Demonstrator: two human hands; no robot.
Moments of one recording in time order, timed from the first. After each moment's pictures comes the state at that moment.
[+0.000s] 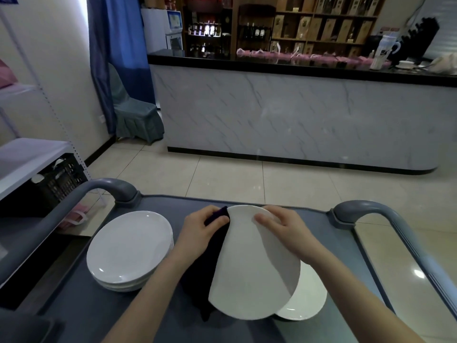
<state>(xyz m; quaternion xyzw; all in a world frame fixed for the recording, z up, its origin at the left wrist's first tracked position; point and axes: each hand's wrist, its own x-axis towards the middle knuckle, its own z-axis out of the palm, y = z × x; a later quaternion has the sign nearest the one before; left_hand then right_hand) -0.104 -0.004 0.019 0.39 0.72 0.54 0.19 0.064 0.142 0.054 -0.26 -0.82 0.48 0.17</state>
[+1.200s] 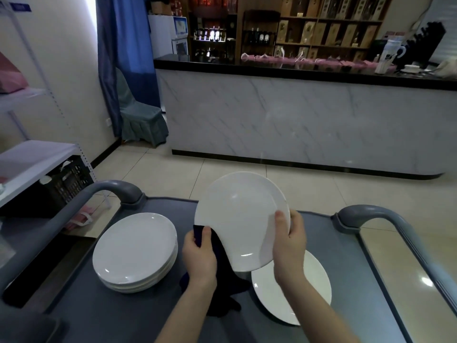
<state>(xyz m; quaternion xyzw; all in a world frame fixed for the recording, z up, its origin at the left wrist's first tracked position) -0.063 0.001 -0.015 -0.01 0.68 0.72 0.15 0.041 0.092 0.028 -0.40 -0.56 0.55 0.47</state>
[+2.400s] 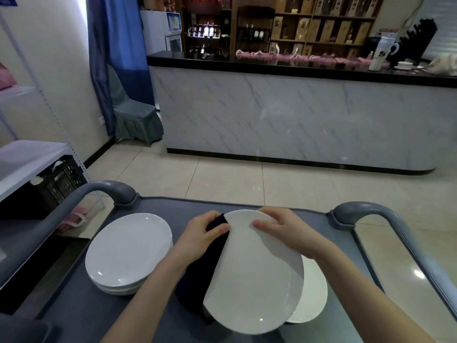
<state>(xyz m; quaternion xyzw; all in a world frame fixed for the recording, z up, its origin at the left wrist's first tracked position) -0.114 -0.002 0.013 0.39 0.73 0.49 0.26 0.062 0.150 0.070 -0.26 -0.81 0.52 0.06</state>
